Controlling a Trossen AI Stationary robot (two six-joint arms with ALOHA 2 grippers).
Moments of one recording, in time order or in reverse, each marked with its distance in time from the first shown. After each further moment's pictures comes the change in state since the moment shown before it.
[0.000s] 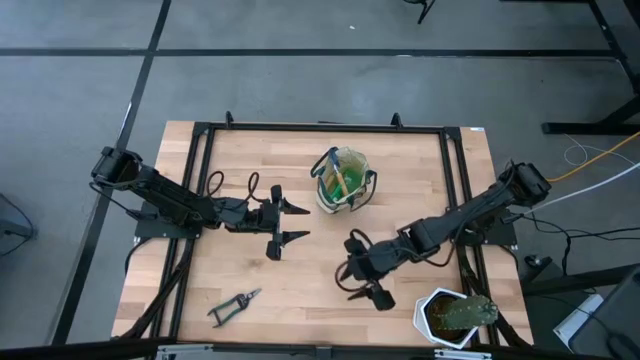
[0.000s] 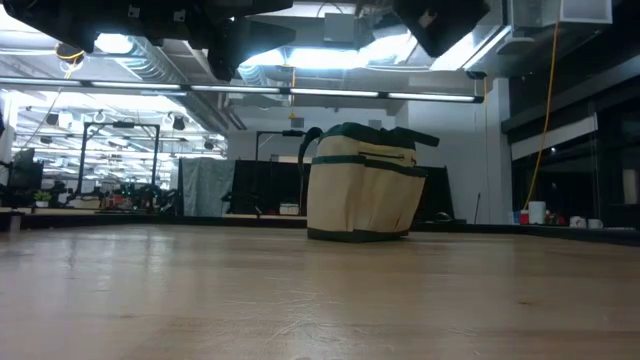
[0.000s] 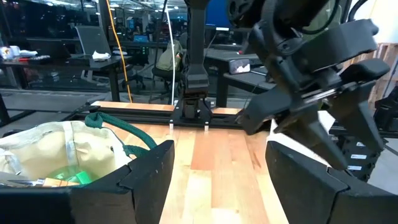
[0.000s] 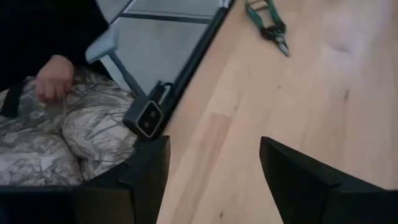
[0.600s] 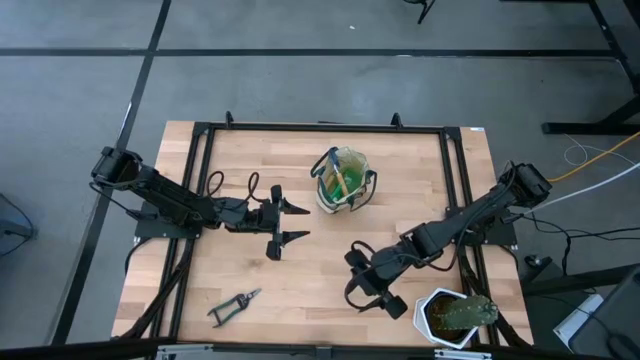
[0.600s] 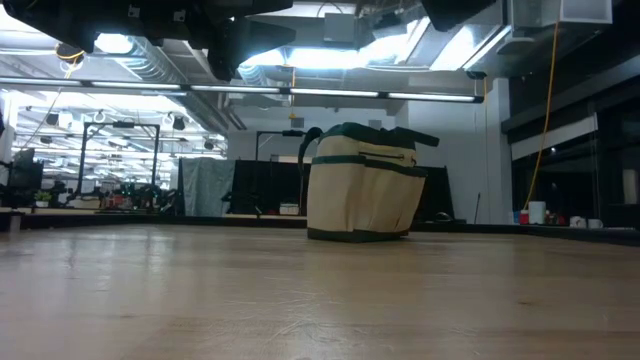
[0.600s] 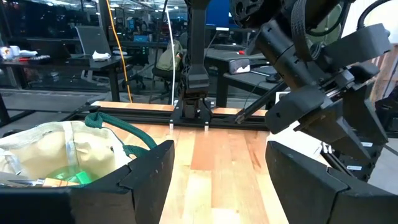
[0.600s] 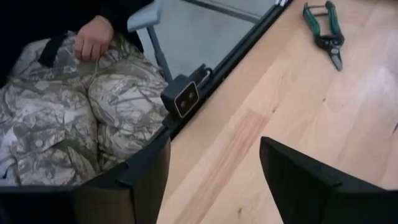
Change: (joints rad) left arm 0.000 0.000 0.000 0.000 0.000 0.000; right arm 0.045 0.000 0.000 -0.020 -0.105 -0.188
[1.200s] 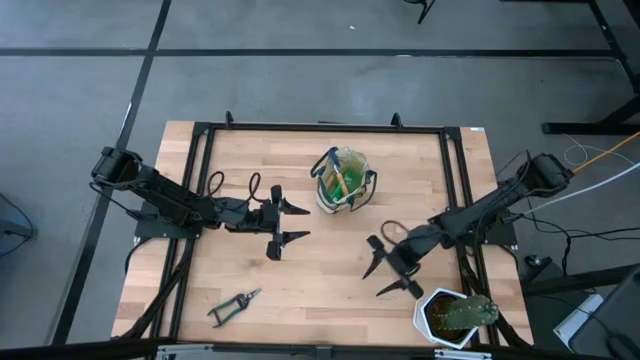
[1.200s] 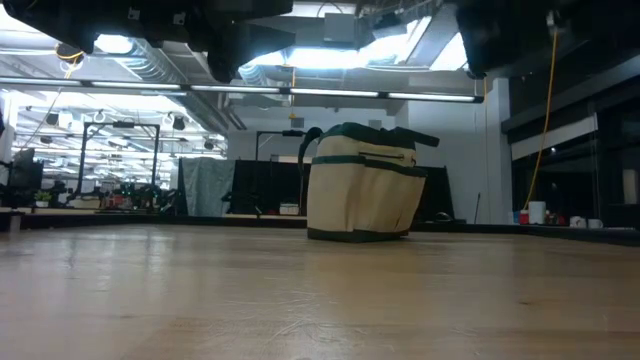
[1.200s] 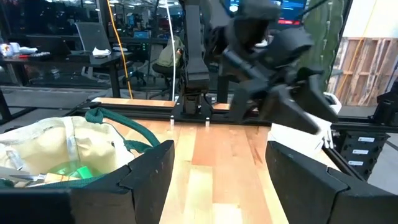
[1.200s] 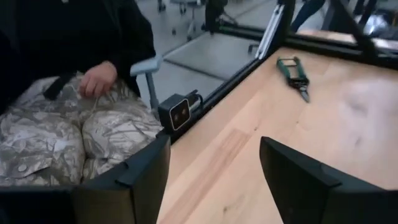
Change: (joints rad) left arm 0.000 0.000 0.000 -0.017 0.000 0.000; right arm -0.032 -0.234 -0.504 0.586 0.000 -0.015
